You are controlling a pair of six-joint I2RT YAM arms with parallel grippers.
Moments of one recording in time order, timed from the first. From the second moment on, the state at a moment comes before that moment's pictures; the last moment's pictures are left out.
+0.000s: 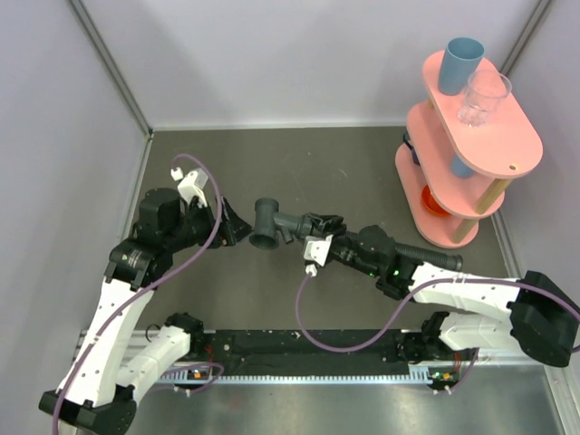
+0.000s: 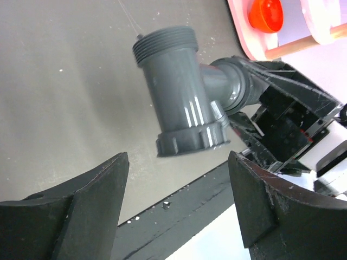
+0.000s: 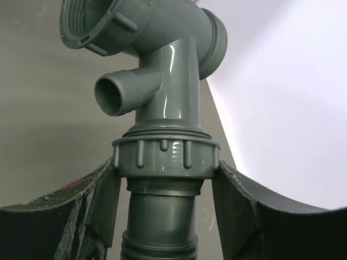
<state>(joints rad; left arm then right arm) -0.30 0.79 1.05 -0.78 0.39 -0.51 0.97 1.16 0.55 0.52 -0.06 -0.83</state>
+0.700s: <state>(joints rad) -0.29 0.93 0.99 -0.69 0.51 -0.52 1.08 1.14 0.51 0.56 -0.02 -0.90</state>
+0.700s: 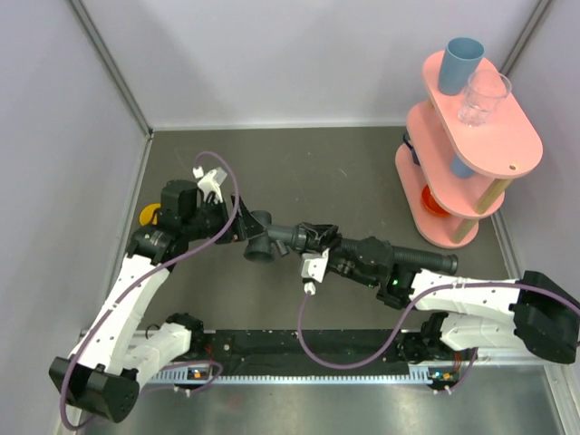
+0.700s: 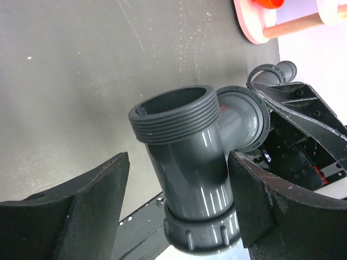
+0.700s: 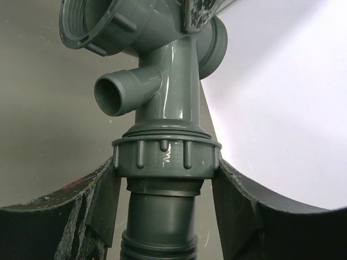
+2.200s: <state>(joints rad) -0.27 0.94 0.77 -0.35 0.72 -0.71 1.10 1.11 0.52 0.47 -0.05 -0.77</state>
